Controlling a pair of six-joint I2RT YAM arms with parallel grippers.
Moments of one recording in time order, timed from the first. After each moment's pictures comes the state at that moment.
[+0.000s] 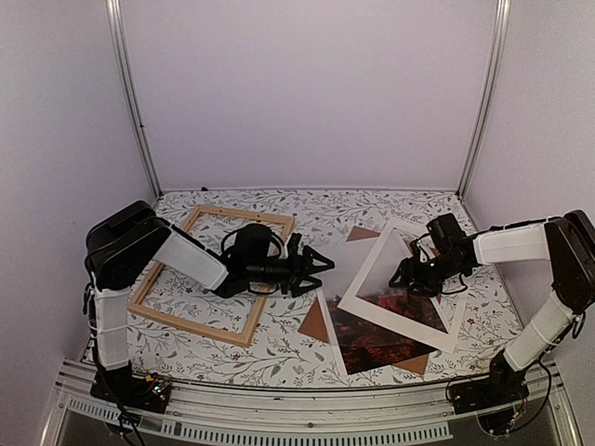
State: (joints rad) left arm -0.80 2.07 0.99 0.74 0.55 -1.23; right arm 0.35 1.59 0.77 -0.28 -0.38 0.52
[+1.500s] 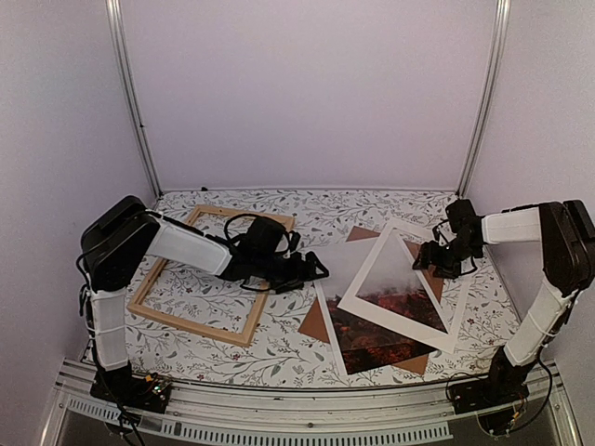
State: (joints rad) left arm -0.80 2.03 1.13 0.20 0.33 -0.87; right arm 0.14 1.70 0.93 -0.39 -0.25 0.37
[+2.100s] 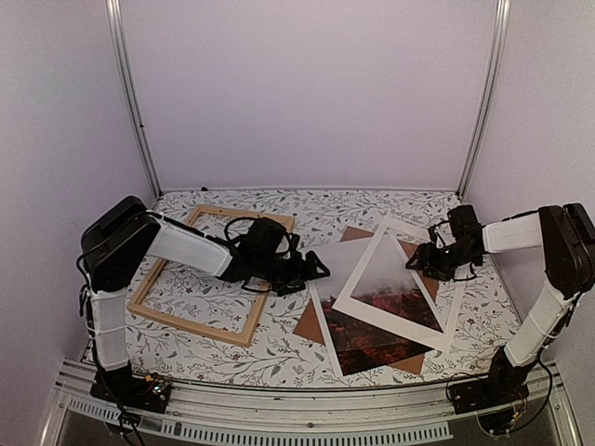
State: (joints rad) left arm -0.81 2.04 1.13 0.21 0.34 -0.95; right arm 0.15 1.69 0.84 -0.21 -0.40 0.39
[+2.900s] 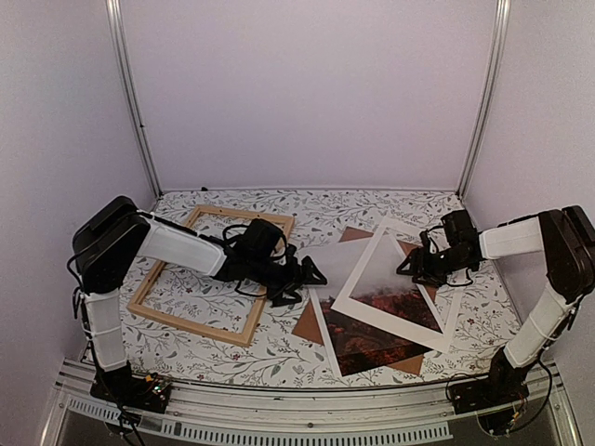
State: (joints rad) left arm -0.80 1.98 1.09 0.11 0.45 -1.06; right arm 0.20 1.66 0.79 -0.16 -0.48 0.45
